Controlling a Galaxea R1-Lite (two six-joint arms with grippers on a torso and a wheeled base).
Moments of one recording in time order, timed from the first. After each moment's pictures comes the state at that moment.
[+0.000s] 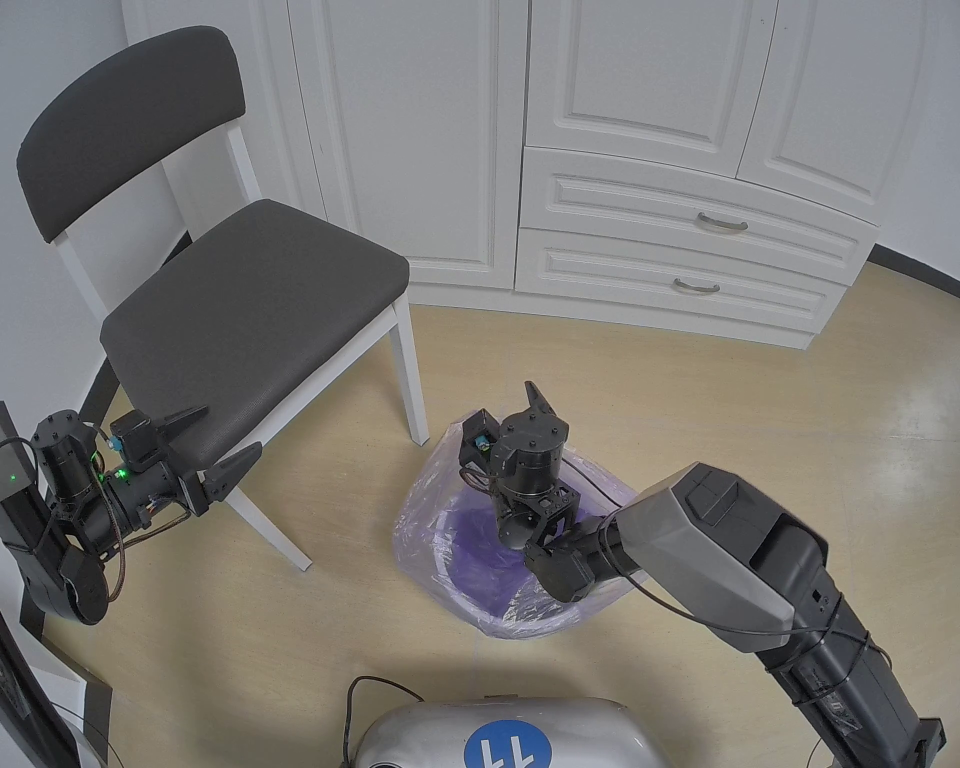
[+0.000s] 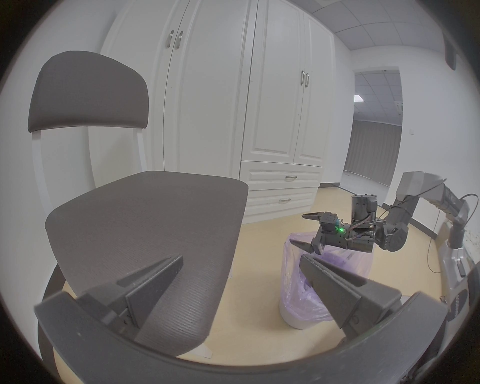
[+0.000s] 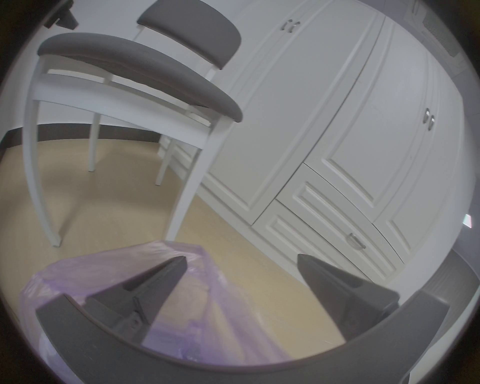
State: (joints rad) left arm 0.13 1.95 -0.41 -1.53 -0.67 0.12; right arm 0.69 2.73 -1.78 -1.03 -0.59 -0.69
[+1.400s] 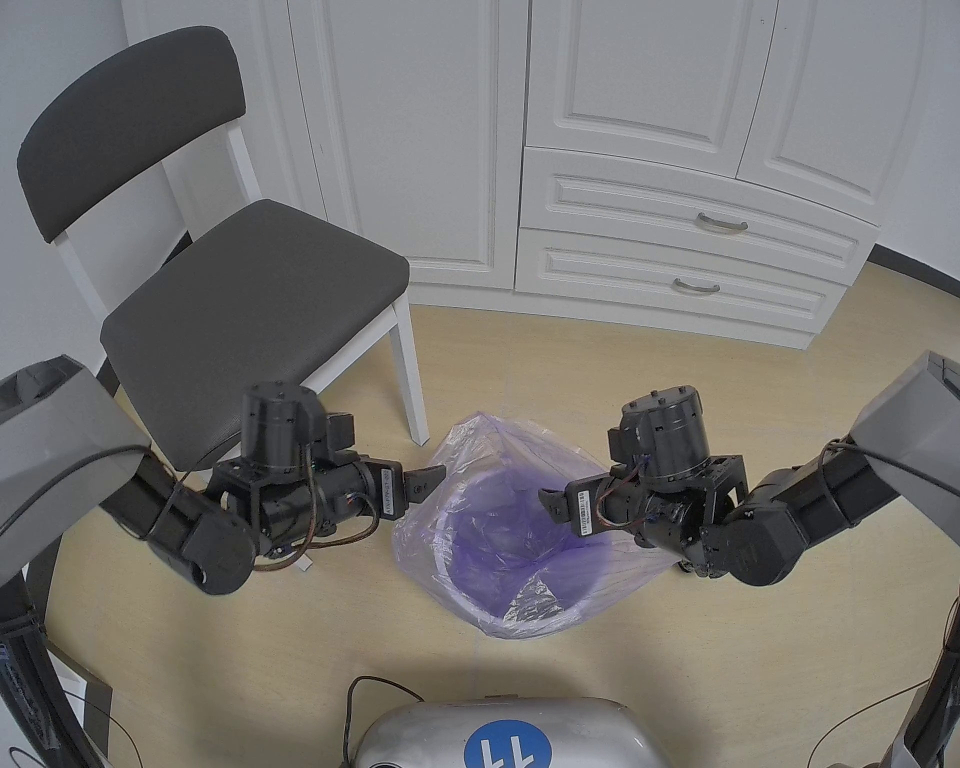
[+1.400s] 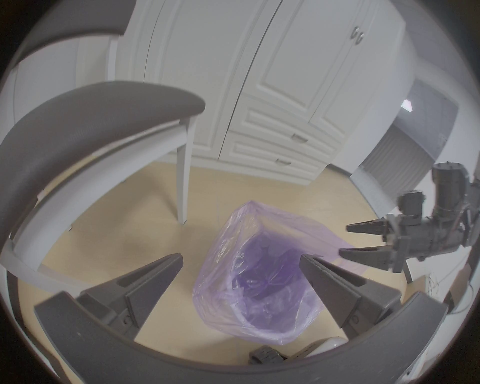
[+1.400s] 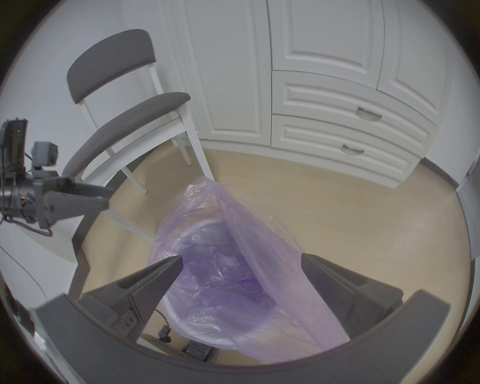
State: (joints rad) left arm -0.44 2.03 -0.84 -0.81 -0.09 -0.19; right arm 0.62 2.06 -1.01 -0.55 -0.30 0.16
